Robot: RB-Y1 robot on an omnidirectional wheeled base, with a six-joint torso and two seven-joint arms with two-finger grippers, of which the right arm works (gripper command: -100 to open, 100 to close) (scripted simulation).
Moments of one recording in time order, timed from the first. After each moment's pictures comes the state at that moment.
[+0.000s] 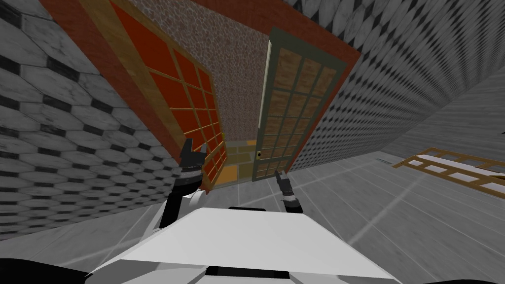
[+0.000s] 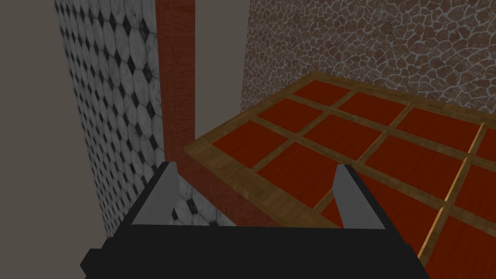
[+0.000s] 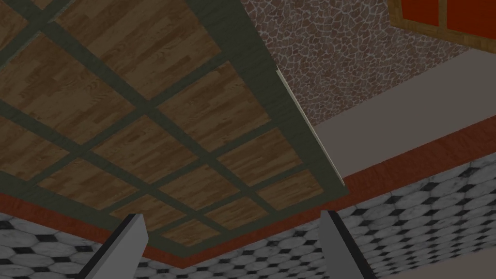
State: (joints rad) arm 0.48 -0.08 0.00 -1.66 0.31 -0.82 0.58
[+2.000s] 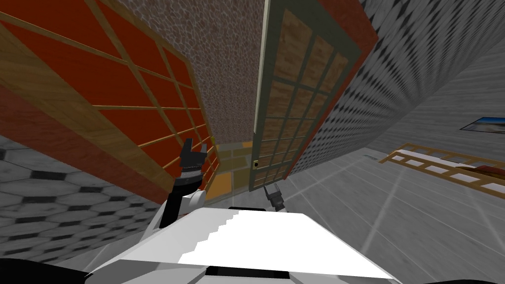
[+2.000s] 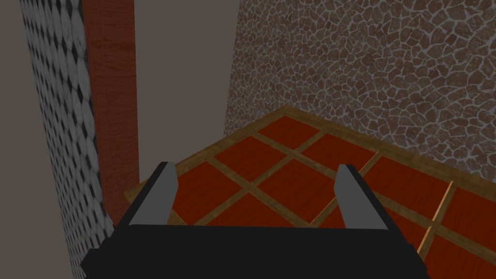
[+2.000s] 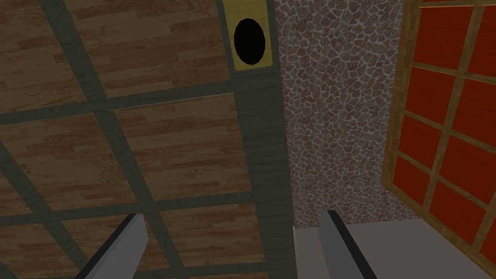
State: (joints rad) arm 0.47 -0.02 0.00 -1.31 0.57 -0.94 0.97
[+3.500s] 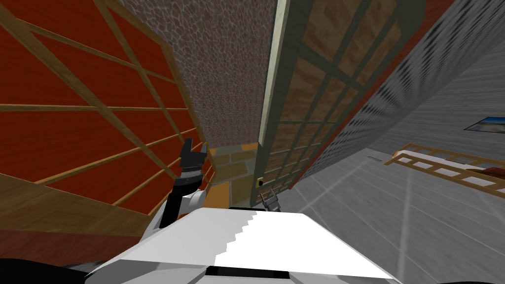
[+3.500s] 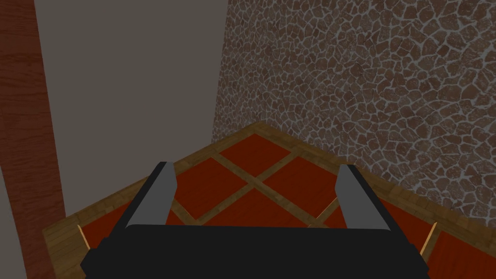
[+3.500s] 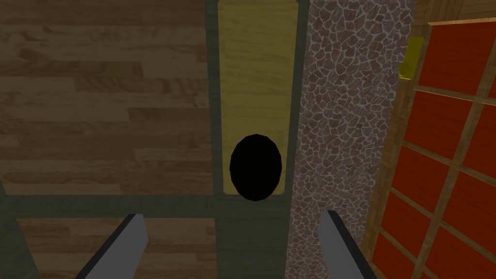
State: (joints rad) arm 0.44 -0.02 -0.01 -1.13 0.67 -0.97 1.14
